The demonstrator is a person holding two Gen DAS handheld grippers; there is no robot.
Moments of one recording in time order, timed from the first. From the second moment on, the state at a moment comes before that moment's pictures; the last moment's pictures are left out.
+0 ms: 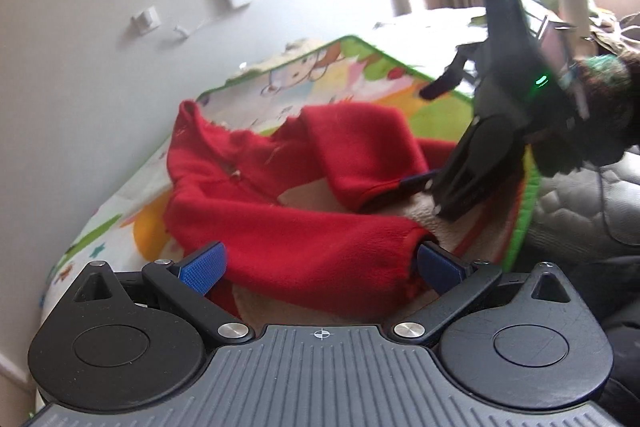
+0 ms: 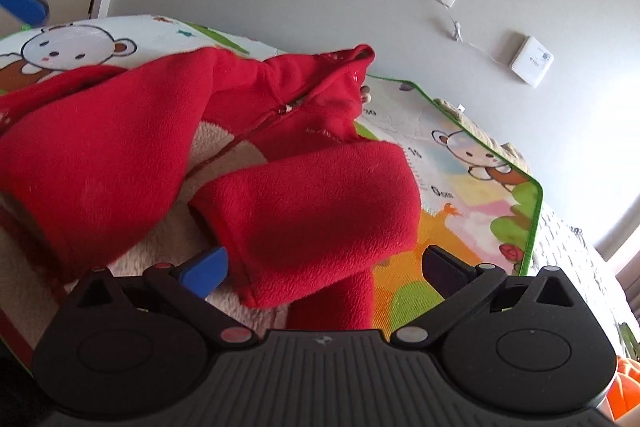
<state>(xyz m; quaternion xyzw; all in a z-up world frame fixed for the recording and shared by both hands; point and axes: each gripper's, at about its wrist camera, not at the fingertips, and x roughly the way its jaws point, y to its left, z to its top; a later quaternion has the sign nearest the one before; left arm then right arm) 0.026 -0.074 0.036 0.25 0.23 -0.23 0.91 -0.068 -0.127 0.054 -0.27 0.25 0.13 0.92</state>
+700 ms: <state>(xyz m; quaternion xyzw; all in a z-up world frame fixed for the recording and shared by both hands) 0.117 0.010 0.032 0.26 0.23 0.02 0.94 -0.056 -0.102 0.045 -0.33 0.26 0.11 0.90</state>
